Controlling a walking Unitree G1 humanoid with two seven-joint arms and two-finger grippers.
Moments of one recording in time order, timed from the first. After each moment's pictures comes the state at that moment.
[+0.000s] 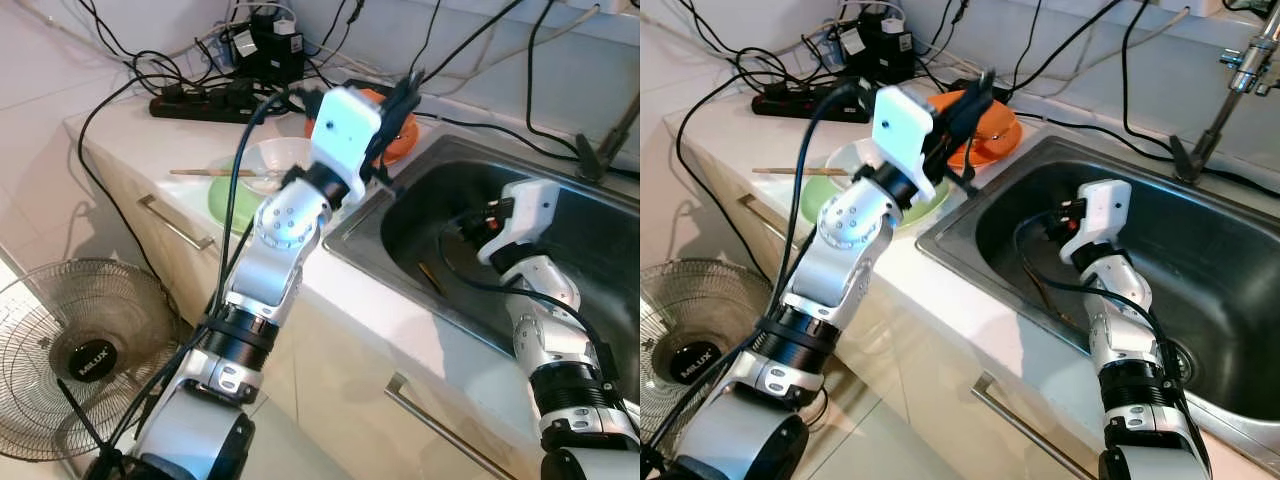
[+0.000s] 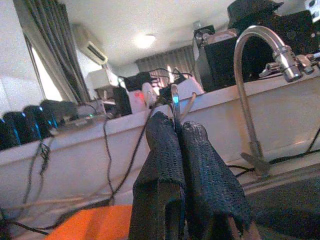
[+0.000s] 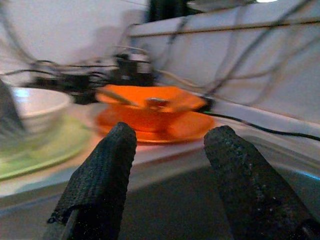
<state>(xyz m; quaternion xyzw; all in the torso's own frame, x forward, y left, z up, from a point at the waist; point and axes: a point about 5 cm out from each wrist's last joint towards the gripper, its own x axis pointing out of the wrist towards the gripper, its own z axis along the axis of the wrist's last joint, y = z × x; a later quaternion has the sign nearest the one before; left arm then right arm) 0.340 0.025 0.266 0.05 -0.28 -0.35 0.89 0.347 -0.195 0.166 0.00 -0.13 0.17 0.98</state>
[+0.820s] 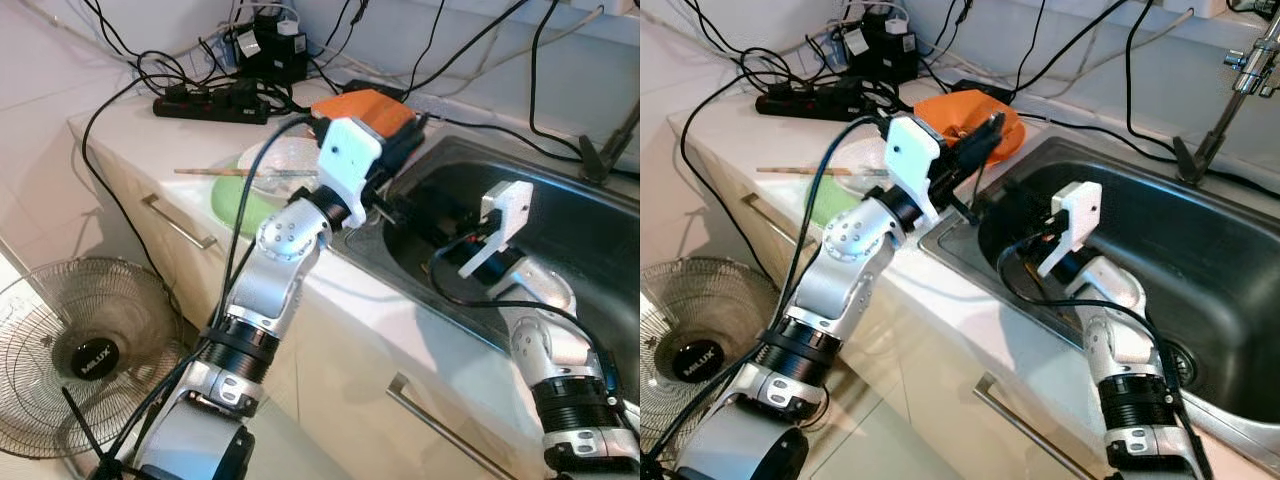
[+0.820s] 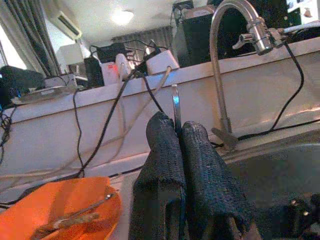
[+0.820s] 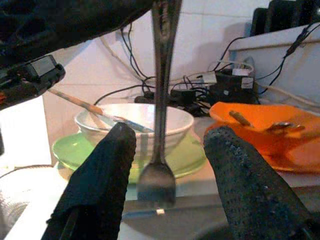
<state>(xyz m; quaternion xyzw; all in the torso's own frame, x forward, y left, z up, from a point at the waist) 0.337 0.018 0.243 0.04 -0.22 -0.40 0.89 0.327 -0.163 0.173 0.04 -0.13 0.35 0.92</state>
